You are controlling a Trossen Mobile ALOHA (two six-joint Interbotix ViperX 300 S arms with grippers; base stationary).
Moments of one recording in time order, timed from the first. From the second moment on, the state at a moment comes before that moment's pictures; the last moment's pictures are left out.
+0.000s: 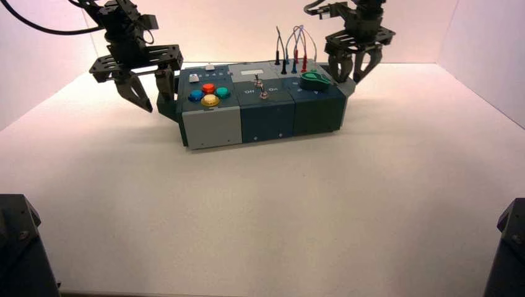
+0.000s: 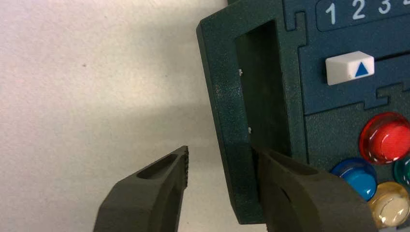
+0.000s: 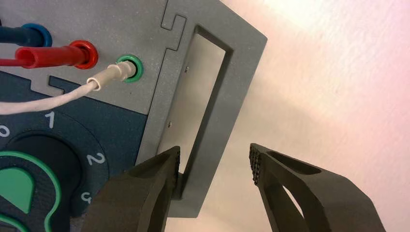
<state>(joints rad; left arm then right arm) -0.20 0.21 0.69 -0.21 0.47 -0.05 0.23 0.40 0.25 -0.02 0.79 -0.27</state>
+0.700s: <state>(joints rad) -0.24 0.11 0.75 -0.19 0.52 -0.01 0.26 0.15 0.68 -0.02 0.66 -0.12</state>
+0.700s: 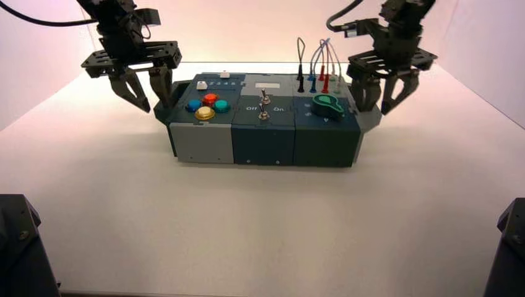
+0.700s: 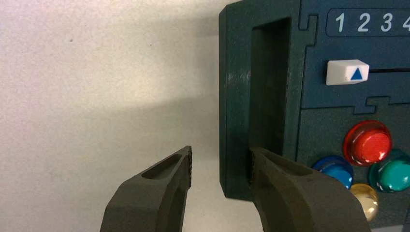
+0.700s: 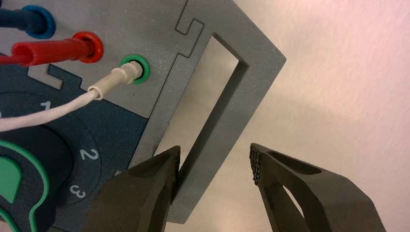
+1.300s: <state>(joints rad) -0.28 0.05 0.86 -0.19 0.52 0.00 0.28 0.09 0.80 -0.02 0.59 -0.06</state>
